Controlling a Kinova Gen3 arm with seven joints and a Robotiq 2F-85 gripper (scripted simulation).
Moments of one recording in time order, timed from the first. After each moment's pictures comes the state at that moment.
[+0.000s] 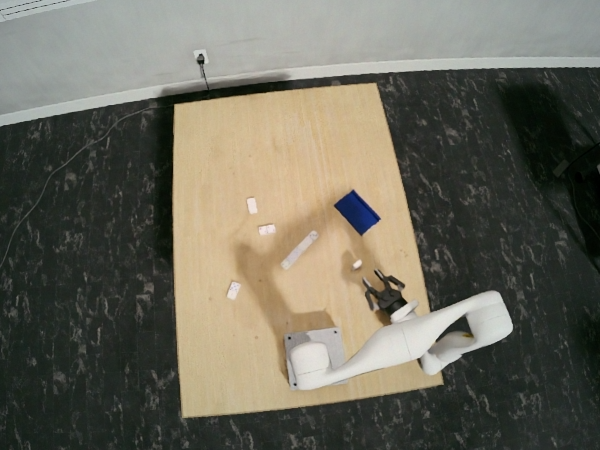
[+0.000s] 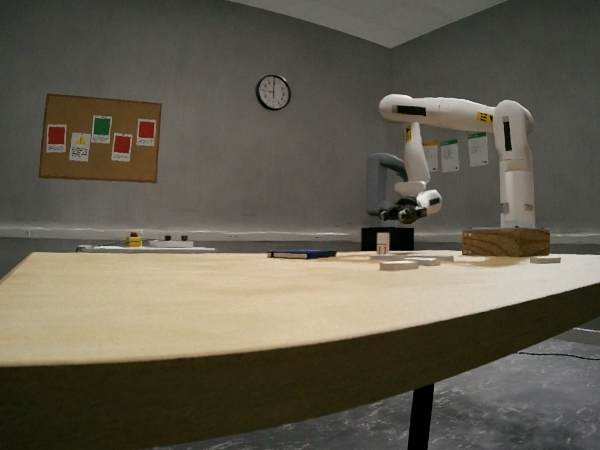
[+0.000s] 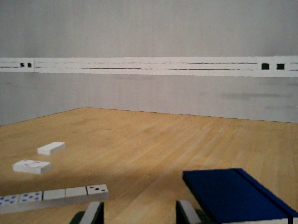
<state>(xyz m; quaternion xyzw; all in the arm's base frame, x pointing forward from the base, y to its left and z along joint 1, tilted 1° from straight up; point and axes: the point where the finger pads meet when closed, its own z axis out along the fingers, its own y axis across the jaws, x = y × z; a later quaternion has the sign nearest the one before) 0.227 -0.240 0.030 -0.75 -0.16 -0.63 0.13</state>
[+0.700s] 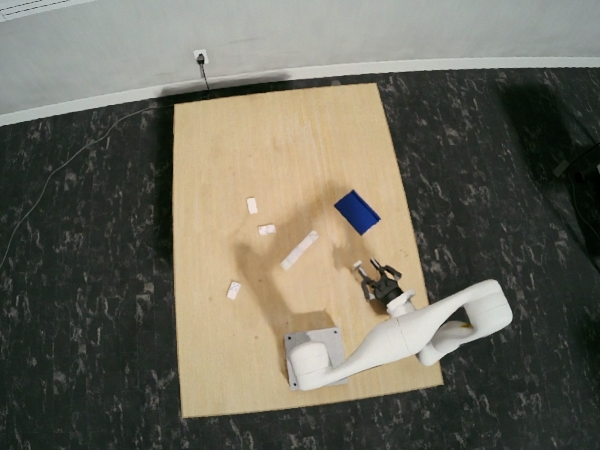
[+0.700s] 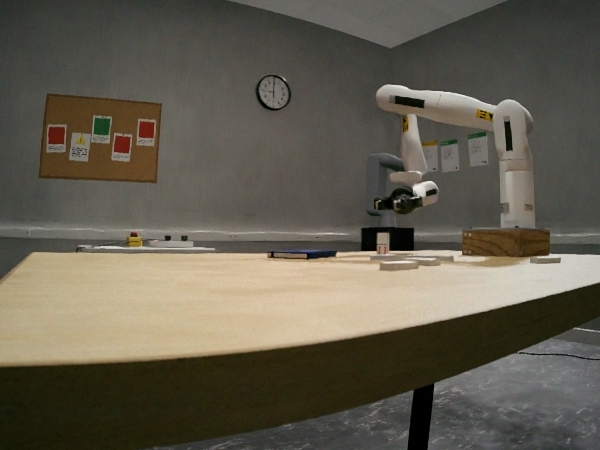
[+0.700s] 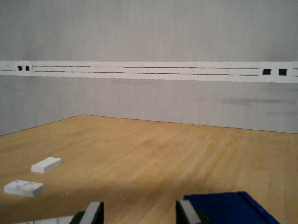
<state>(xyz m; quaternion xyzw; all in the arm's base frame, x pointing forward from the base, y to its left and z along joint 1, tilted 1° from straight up) 0.256 -0.229 0.055 -0.75 -0.16 -0.63 0.13</state>
